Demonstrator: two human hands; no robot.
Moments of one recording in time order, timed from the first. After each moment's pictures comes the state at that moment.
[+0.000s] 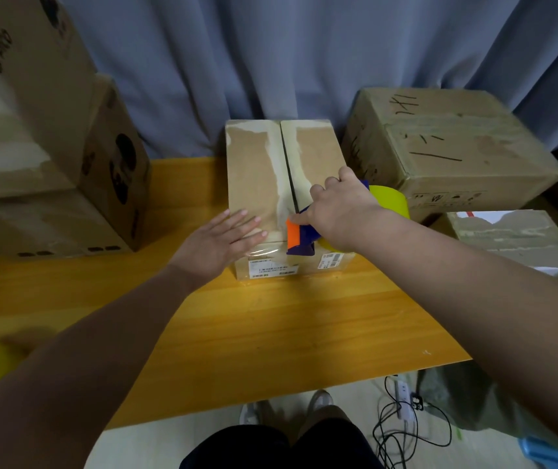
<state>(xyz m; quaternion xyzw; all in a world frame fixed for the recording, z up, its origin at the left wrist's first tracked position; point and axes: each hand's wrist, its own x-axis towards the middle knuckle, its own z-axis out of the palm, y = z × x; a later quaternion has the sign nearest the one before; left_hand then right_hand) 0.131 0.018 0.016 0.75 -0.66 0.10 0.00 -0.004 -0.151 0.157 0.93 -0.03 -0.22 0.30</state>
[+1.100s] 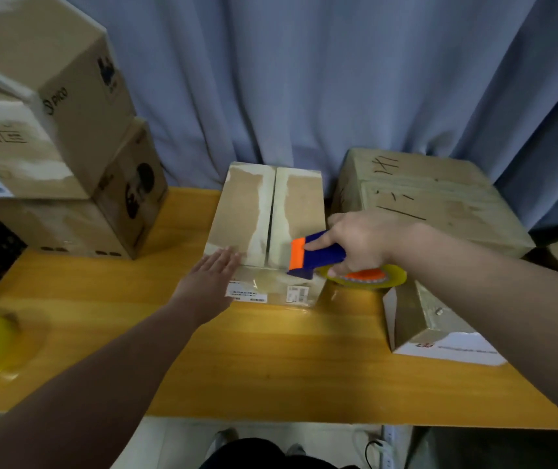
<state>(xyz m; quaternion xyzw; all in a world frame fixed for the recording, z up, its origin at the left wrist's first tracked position) 0.041 -0.017 0.046 0.92 -0.39 -0.08 -0.03 -0.061 -0.253 0.203 0.97 0.06 -0.21 0.11</state>
